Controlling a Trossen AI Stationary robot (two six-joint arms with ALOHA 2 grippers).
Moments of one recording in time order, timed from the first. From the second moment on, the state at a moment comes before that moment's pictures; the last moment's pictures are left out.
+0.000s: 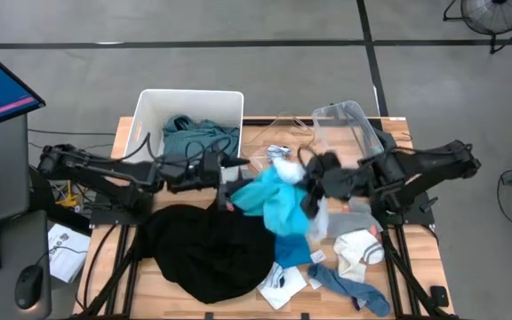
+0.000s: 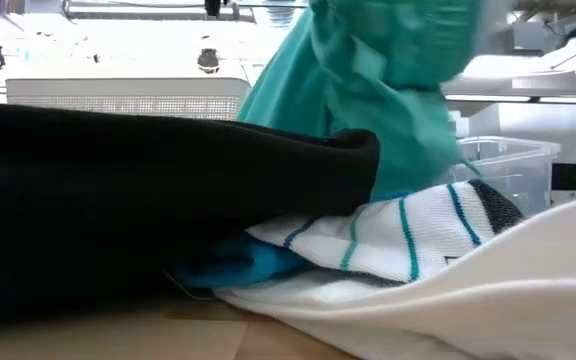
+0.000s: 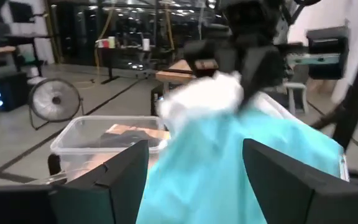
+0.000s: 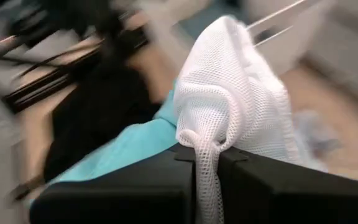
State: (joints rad) left arm -0.11 1.21 0.89 0.34 -0.31 -0.07; right arm 0.28 1.36 1.53 -0.93 0.53 0.66
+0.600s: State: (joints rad) left arm -0.11 1.21 0.89 0.34 -0.31 -0.09; right arm -0.23 1.14 1.72 -1.24 1.00 0.53
